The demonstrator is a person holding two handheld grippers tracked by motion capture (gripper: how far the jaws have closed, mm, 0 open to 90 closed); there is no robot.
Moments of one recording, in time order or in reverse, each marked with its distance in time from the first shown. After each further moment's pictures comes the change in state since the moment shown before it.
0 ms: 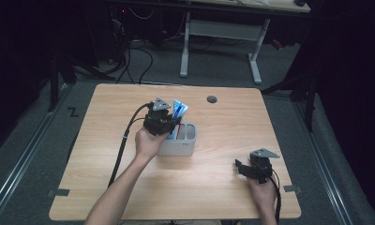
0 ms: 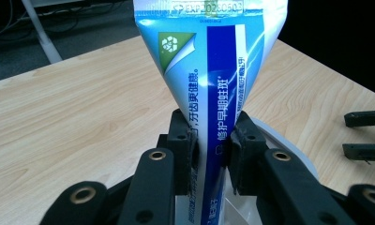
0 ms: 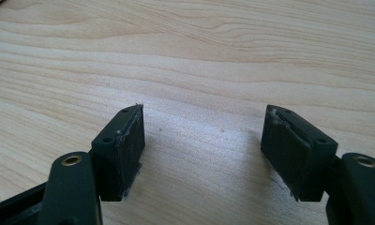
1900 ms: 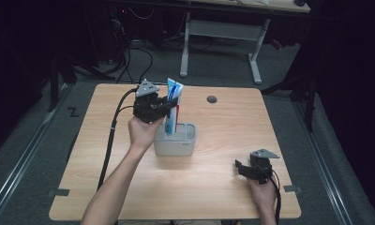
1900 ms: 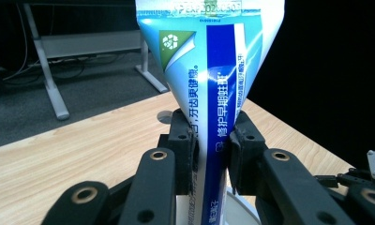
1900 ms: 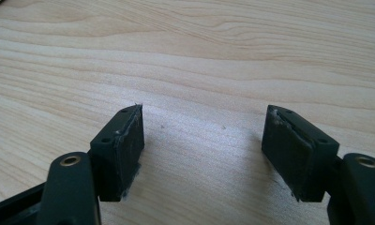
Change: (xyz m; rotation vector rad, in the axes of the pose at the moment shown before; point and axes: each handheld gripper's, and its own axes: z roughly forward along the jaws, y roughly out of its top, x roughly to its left) left arm 0.003 0.043 -0.053 -0.204 -0.014 -0.044; right arm 0.001 -0.001 -0.001 0.001 -0.001 -0.002
